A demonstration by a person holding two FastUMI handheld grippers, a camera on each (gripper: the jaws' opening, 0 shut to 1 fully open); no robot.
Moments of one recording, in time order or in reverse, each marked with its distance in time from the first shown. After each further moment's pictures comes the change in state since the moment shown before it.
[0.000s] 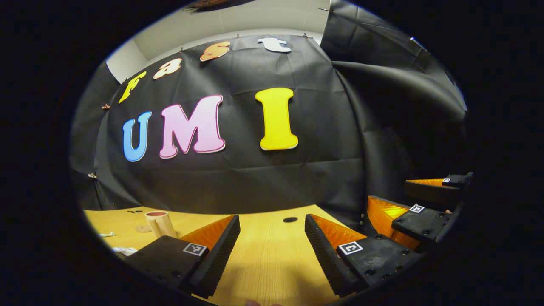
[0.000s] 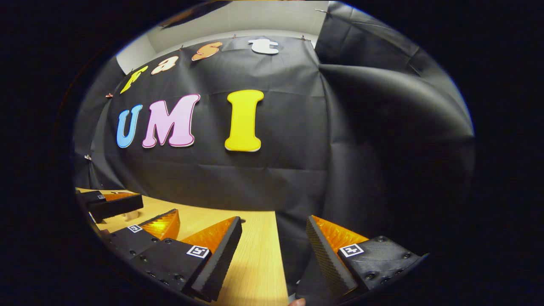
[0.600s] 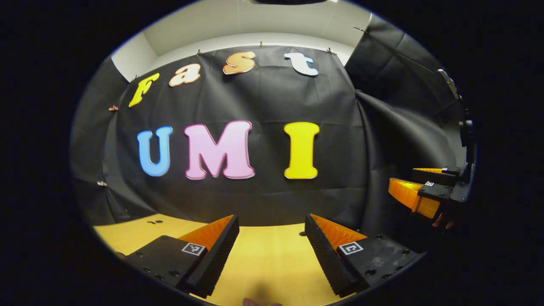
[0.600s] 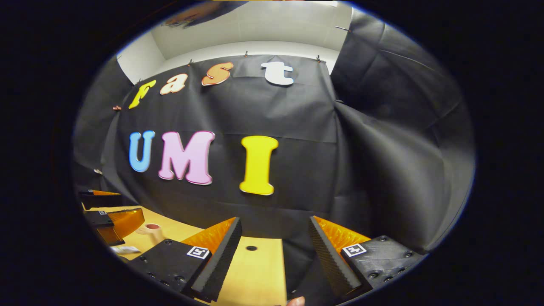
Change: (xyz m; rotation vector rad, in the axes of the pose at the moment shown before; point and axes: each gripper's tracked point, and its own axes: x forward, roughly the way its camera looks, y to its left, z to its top) left arm -0.114 0.162 0.177 -0.052 0.043 0.016; right arm -0.078 0.074 0.195 0.007 0.000 0.116
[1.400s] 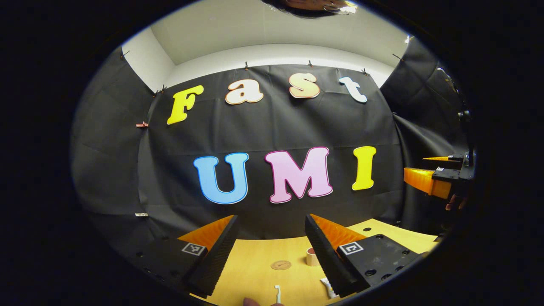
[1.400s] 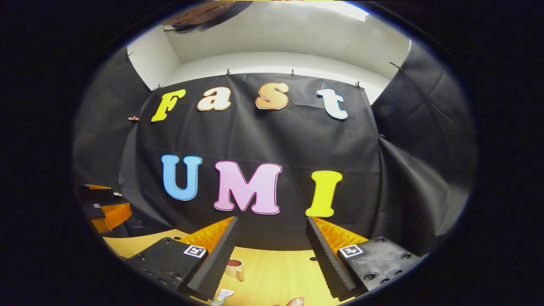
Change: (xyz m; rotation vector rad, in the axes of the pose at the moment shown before) left arm -0.065 0.374 0.064 0.018 -0.047 0.043; right arm -0.026 0.318 0.113 -0.055 -0.070 -0.023
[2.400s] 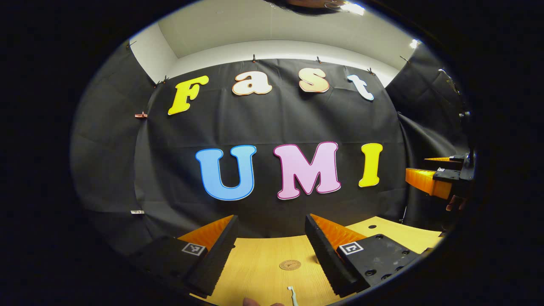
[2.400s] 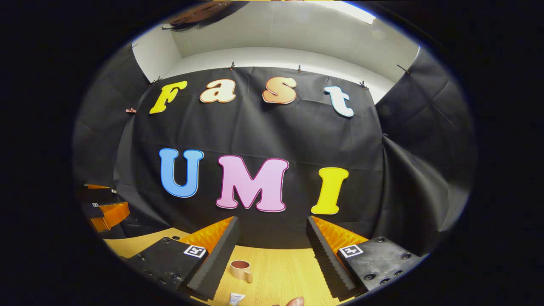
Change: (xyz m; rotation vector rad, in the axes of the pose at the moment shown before) left arm 0.032 0.042 -0.023 -0.016 0.011 -0.015; right arm 0.027 0.037 -0.018 -0.012 0.023 -0.034
